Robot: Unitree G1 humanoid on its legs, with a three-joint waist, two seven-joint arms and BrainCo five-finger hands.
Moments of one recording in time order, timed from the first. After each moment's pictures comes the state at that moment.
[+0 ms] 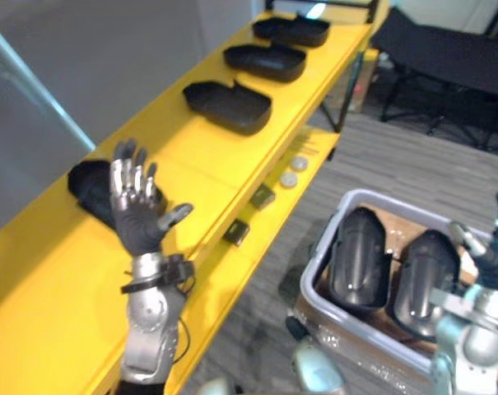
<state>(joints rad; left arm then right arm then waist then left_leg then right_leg) 0.13 0.14 -0.08 -0.43 -0.27 -0.41 0.32 0.21 -0.20 -0.26 -0.36 0.27 -0.46 -0.18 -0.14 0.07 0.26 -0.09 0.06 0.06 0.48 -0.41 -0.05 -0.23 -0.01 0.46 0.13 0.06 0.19</state>
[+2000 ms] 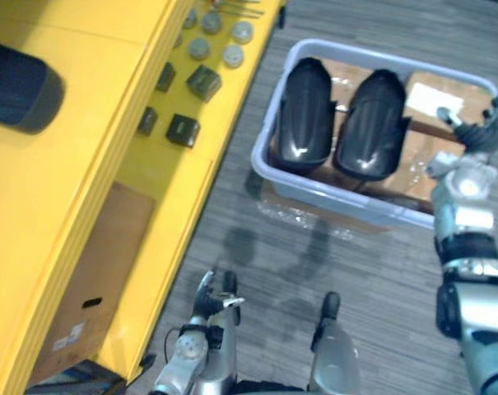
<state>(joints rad) 0.10 0.11 -0.27 0.53 -0.07 -0.22 0.35 -0.94 -0.67 -0.09 0.94 0.35 -0.10 -0.45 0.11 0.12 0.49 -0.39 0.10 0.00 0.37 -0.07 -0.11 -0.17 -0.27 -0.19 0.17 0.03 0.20</state>
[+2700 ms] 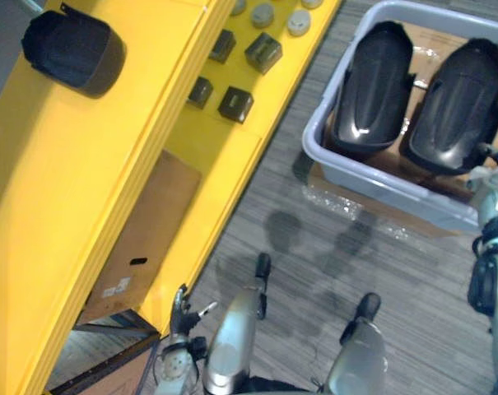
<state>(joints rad) 0.11 0.07 -0.17 0.71 -0.28 -0.42 0.27 -1.03 -0.80 -0.11 1.20 0.18 0.25 -0.52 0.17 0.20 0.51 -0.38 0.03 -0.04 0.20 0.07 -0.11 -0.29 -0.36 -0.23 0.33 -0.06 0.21</state>
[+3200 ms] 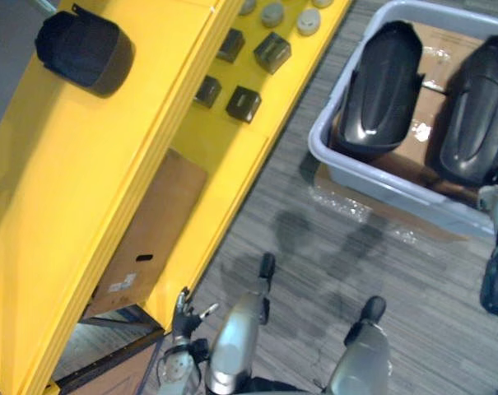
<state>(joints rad) 0.11 0.07 -0.23 0.73 -0.32 -0.44 0.25 -1.04 -0.83 -0.01 1.26 -0.23 0.37 -0.32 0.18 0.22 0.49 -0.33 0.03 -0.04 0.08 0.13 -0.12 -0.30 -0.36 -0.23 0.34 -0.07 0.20</state>
